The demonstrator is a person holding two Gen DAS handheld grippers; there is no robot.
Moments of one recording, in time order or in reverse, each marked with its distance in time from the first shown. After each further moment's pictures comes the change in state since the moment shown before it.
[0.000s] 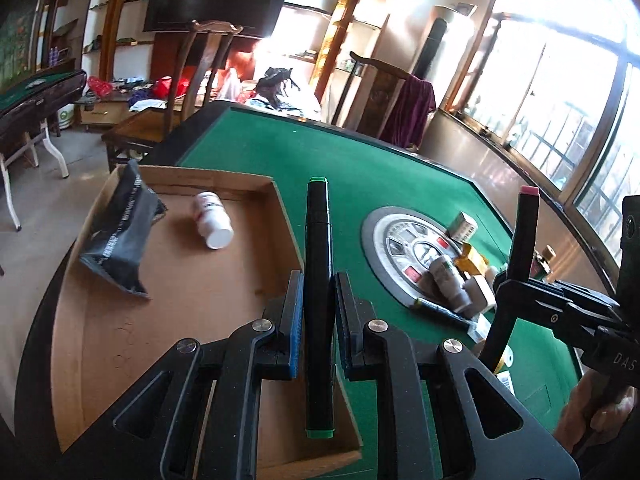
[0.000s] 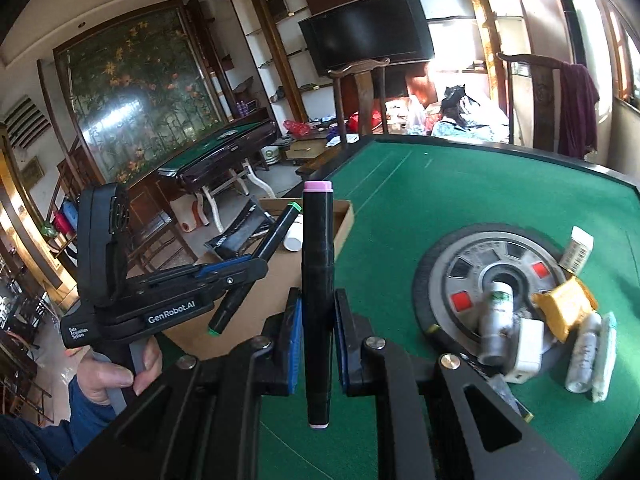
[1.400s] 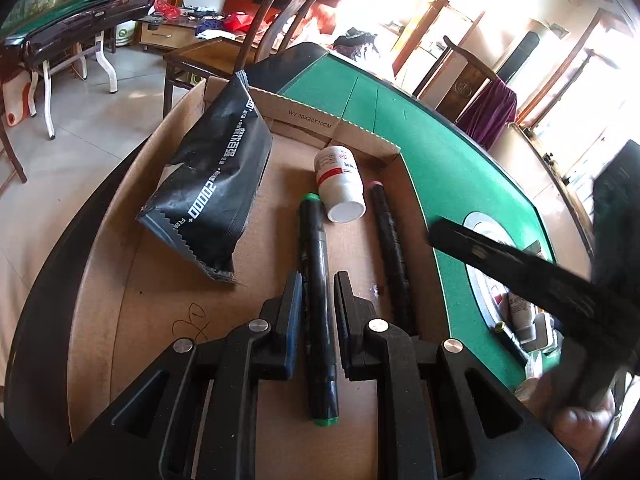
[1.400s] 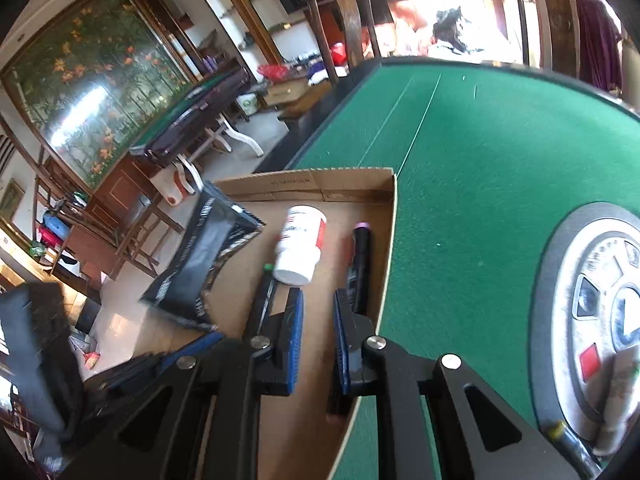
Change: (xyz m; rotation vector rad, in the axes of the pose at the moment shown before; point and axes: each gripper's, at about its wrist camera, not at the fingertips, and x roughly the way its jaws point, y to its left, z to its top) left arm 0.048 0.077 -0.001 -0.255 0.148 0.113; right arm 0.160 -0.010 0.050 0.145 0.189 -0.018
